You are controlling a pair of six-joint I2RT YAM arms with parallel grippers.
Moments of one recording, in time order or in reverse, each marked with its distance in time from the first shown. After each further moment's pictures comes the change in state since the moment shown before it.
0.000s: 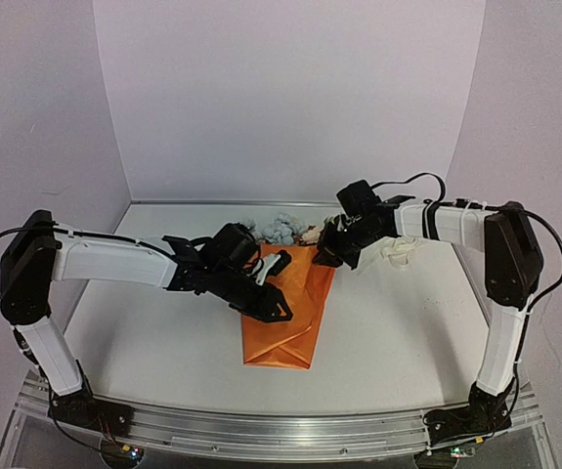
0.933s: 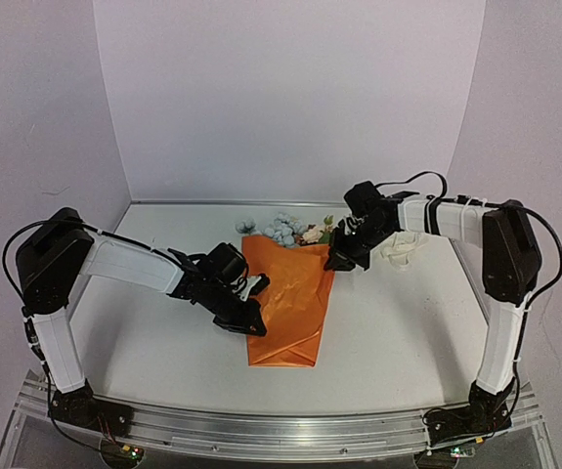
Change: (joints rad) left arm 0.107 0.105 -0.117 0.031 0.062 -0.031; right arm -0.059 0.024 0.032 -0.157 -0.035 -0.190
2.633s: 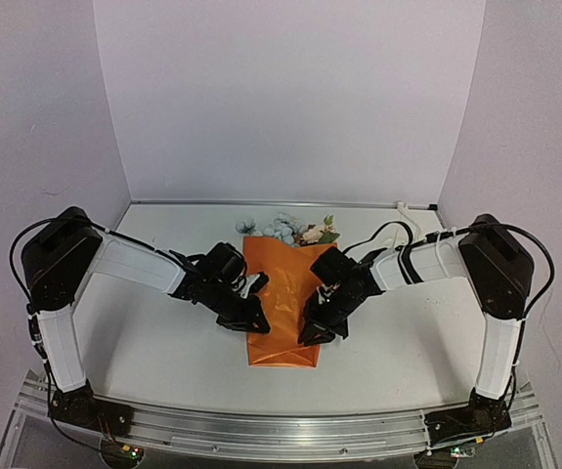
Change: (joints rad) left arm 0.027 0.039 -0.006 0.087 0.060 -0.071; right arm 0.282 -0.015 -0.352 0.211 -0.098 0.254
